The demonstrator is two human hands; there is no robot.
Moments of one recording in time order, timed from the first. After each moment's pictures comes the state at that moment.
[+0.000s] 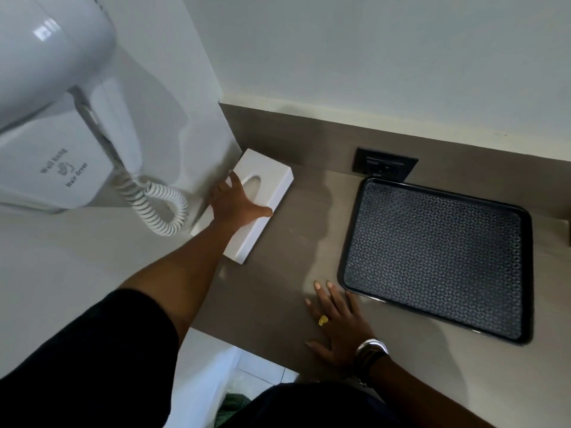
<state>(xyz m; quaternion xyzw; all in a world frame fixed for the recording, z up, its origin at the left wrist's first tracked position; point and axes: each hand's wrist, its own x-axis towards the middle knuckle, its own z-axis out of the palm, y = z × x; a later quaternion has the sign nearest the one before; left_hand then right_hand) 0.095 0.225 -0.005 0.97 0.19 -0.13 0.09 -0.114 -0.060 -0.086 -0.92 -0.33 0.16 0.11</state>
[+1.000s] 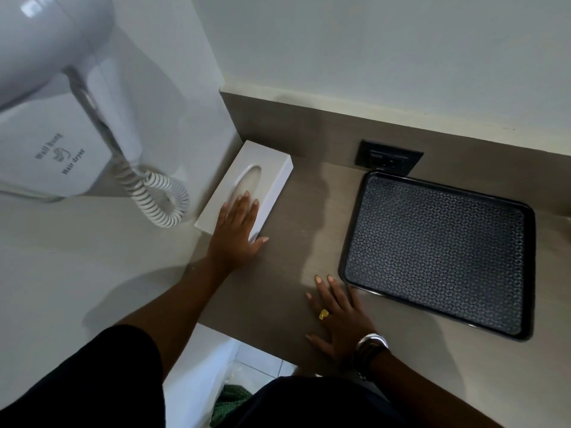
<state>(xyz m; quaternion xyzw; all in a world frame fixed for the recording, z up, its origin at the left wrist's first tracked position) 0.008 0.242 -0.050 1.00 -0.09 -0.02 0.00 -0.115 -0.060 -0.090 -0.93 -0.32 0.17 0.11</state>
